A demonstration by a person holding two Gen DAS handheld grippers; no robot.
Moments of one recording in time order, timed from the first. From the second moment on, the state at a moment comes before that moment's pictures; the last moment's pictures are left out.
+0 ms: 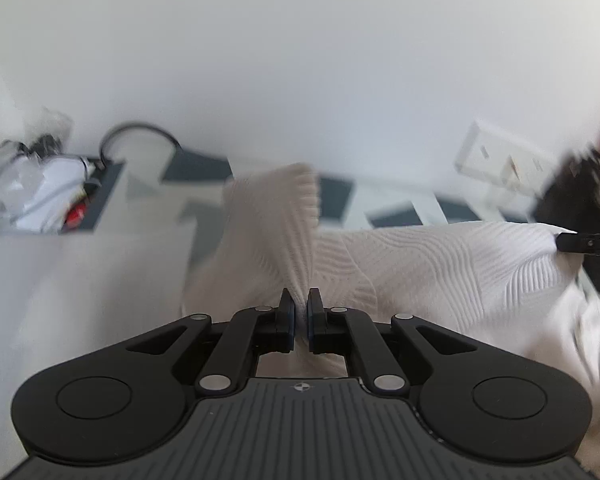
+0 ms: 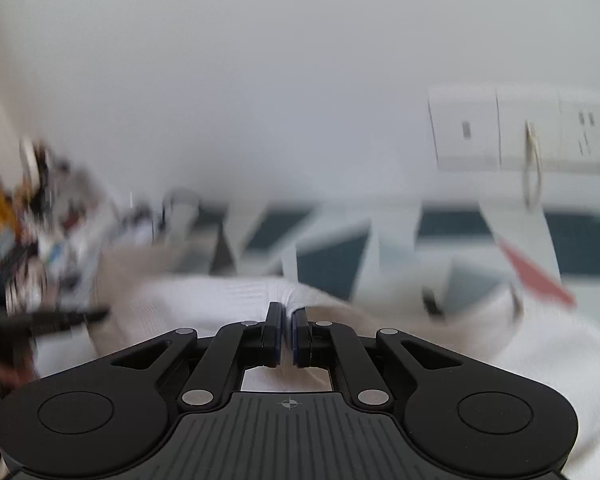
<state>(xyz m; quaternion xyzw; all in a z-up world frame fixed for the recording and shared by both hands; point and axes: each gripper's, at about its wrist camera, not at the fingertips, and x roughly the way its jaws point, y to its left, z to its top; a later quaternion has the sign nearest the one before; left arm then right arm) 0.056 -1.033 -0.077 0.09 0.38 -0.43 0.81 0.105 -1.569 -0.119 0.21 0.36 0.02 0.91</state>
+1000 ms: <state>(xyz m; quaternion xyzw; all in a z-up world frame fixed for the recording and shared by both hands) 0.040 -1.073 -0.104 0.11 0.45 -0.45 0.77 0.093 -1.565 -0.163 0.28 0.39 -0.04 0.87</state>
